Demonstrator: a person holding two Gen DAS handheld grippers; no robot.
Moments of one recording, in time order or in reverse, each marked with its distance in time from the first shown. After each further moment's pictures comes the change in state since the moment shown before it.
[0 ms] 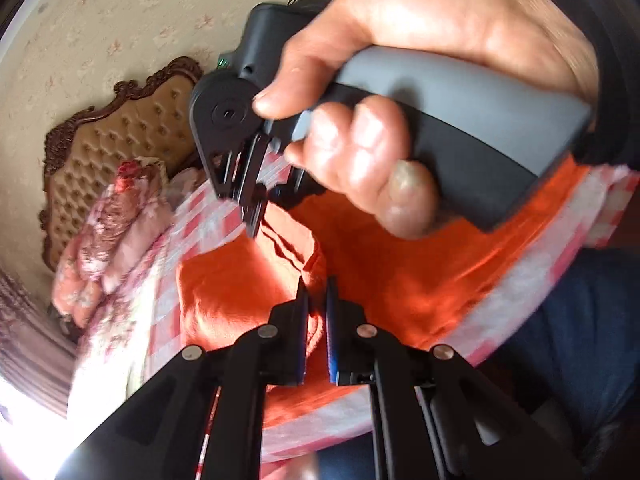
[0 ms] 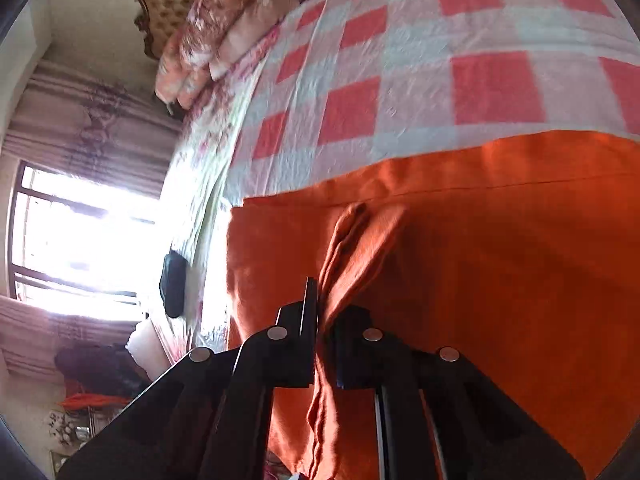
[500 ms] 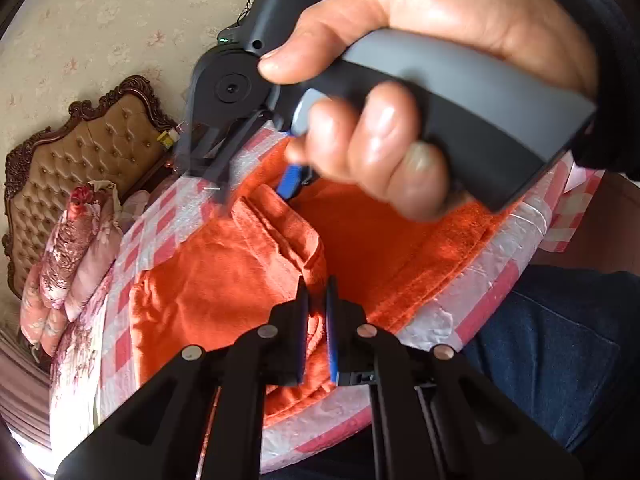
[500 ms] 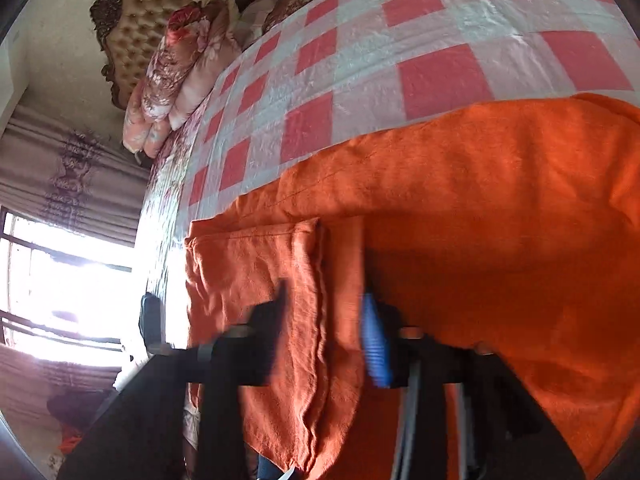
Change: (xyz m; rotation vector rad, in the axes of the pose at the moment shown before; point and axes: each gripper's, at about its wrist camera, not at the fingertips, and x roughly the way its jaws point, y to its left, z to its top) left arm 0.004 -0.062 0.018 0.075 -0.039 -0.124; right arm -0.044 -0.070 -0.016 0.072 -0.089 -0.022
